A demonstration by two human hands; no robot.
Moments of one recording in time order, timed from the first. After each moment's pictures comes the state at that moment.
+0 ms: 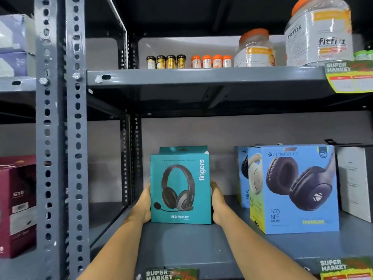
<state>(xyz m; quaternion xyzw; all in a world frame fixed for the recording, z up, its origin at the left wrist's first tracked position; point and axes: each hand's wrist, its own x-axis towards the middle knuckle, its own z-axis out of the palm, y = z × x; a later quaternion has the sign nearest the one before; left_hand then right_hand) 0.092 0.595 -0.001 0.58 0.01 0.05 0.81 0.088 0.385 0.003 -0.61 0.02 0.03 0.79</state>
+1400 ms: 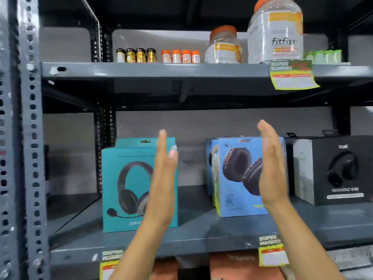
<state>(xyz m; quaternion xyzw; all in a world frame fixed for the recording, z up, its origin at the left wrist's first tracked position) -0.075 0.428 0.062 0.61 -0.30 0.35 0.64 -0.051 0.229 0.073 -0.58 -0.23 -0.48 0.62</state>
